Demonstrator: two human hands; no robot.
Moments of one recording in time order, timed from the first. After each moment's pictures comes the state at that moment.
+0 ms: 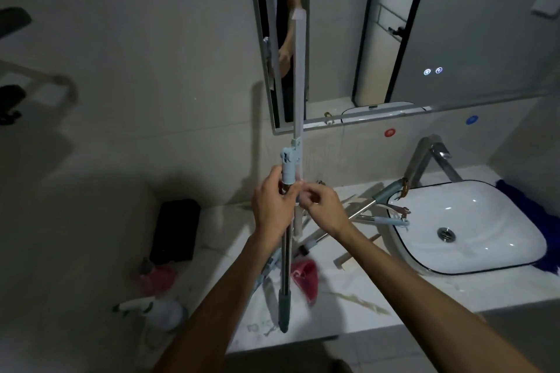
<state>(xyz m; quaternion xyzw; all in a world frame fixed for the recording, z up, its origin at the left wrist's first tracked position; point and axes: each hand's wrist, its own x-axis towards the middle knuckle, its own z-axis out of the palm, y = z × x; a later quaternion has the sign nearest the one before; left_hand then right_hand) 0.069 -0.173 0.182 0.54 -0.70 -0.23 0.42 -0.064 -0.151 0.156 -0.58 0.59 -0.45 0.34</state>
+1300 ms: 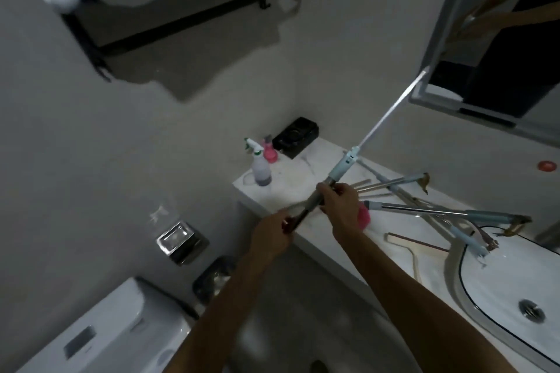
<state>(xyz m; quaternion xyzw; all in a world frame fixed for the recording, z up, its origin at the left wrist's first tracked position) 0.076 0.189 0.115 0.83 -0.45 -0.23 0.23 -0.042 0.071 0.144 -0.52 0.52 -0.35 0.58</state>
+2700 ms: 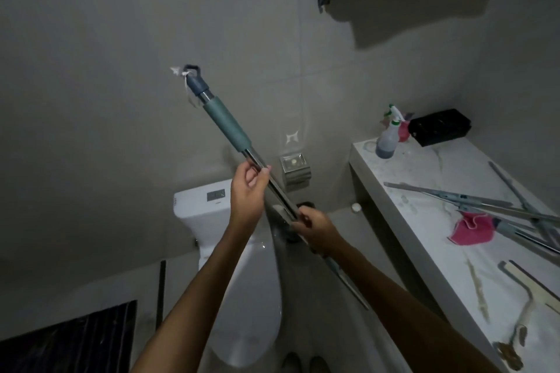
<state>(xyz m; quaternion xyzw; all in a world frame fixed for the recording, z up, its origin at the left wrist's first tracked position) 0.077 0.513 0.180 0.70 -0.07 -0.03 0.71 0.008 0.365 0.086 -0.87 0.10 0.03 0.49</state>
